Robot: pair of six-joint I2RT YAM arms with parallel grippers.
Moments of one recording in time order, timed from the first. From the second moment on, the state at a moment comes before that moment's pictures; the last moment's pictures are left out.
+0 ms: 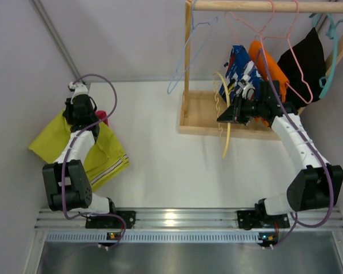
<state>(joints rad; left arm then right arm) 0.14 1.44 0.95 0.25 -0.76 0.39 0.12 1.43 1.29 -0.64 -0.79 0.36</state>
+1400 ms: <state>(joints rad) 0.14 0.77 1.23 -0.27 0.58 0.03 0.19 1.26 1.50 -0.70 -0.76 0.59</state>
